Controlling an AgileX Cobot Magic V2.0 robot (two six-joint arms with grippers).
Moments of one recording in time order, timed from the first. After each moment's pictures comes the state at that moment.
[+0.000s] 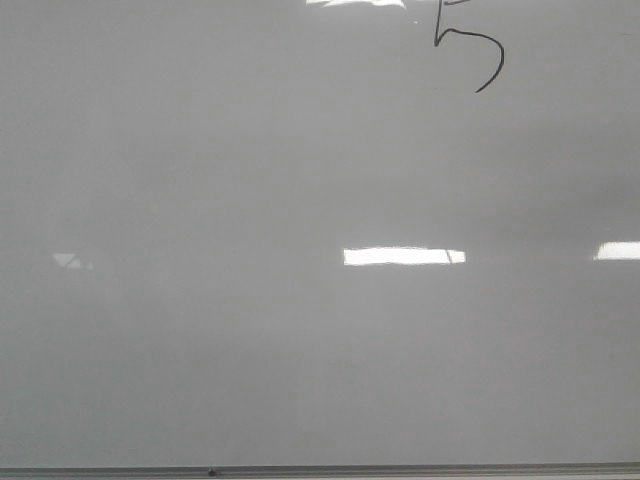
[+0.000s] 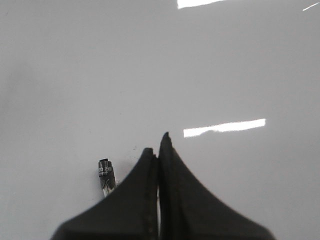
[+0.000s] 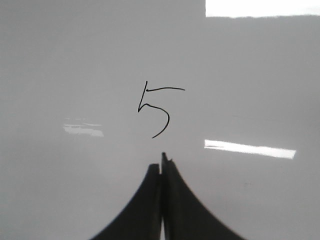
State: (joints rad) left arm 0.03 0.15 -0.40 -0.22 0.34 0.32; right arm 0.13 0.14 -0.37 0.43 0.28 -0.35
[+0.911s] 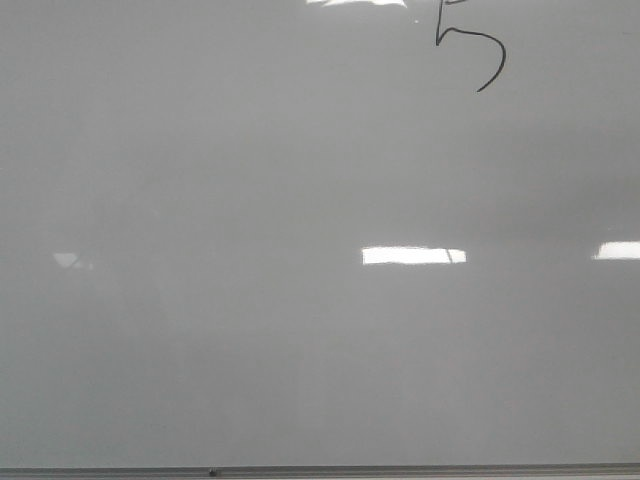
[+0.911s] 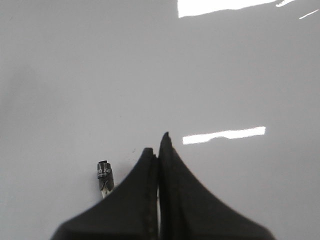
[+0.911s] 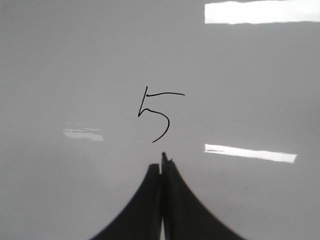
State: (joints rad) left arm 0.03 0.12 -0.38 -0.23 0.34 0.32; right arm 0.13 0.13 -0.37 0.43 0.28 -0.35
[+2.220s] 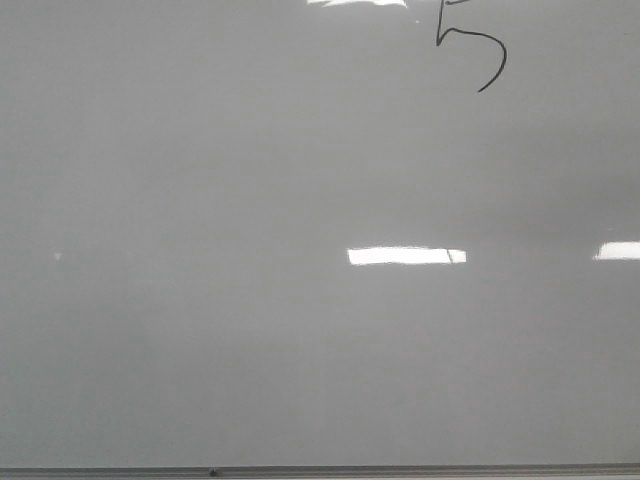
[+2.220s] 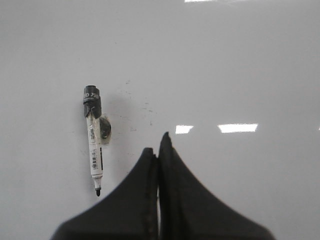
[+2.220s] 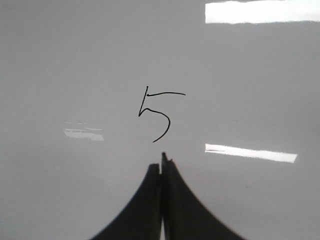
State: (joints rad) left arm -0.02 -0.01 0.01 -0.04 0.10 0.04; right arm 0.13 0.13 -0.37 0.43 0.28 -0.35
